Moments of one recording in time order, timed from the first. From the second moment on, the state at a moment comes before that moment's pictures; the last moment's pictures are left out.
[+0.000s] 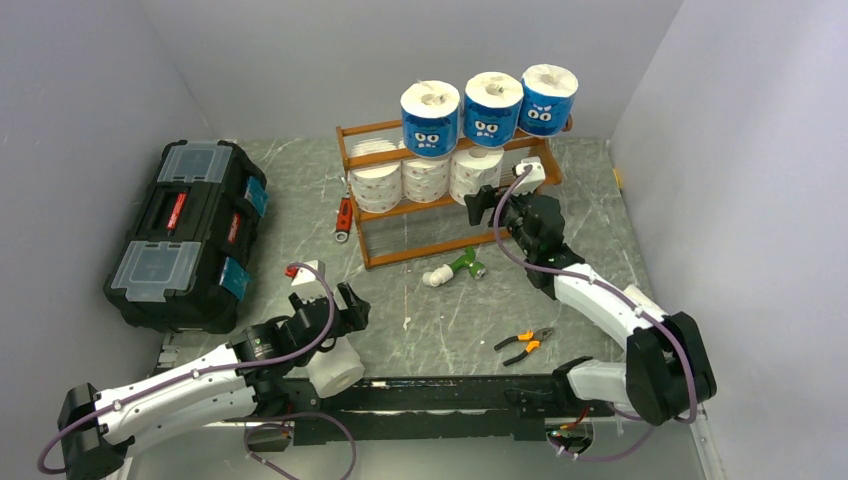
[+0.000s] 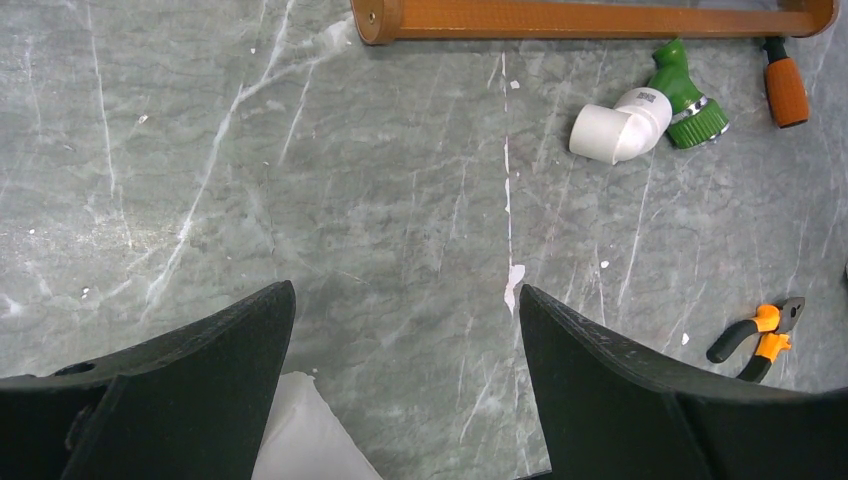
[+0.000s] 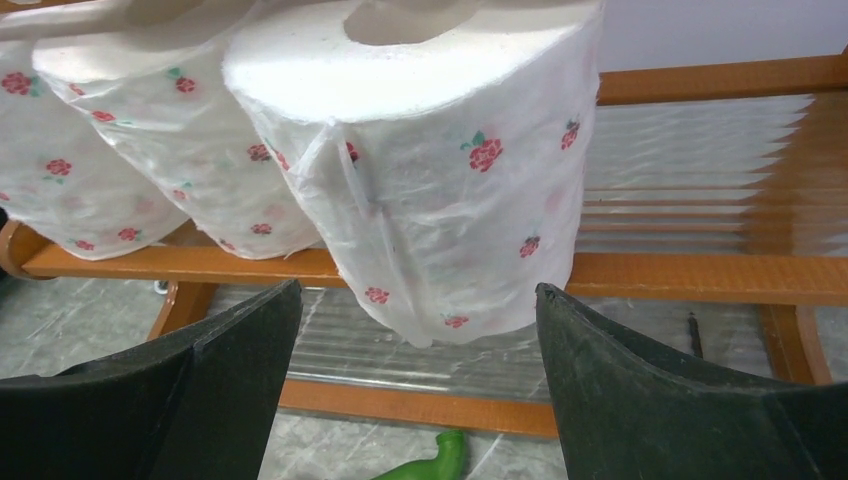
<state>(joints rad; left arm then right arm) -1.04 0.61 0.37 -0.42 -0.60 -0.98 0.40 1.23 0.68 0.47 0.00 0.20</state>
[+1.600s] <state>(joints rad) -1.04 0.62 0.37 -0.44 -0.62 -0.99 0.39 1.50 0.83 0.55 0.07 0.19</state>
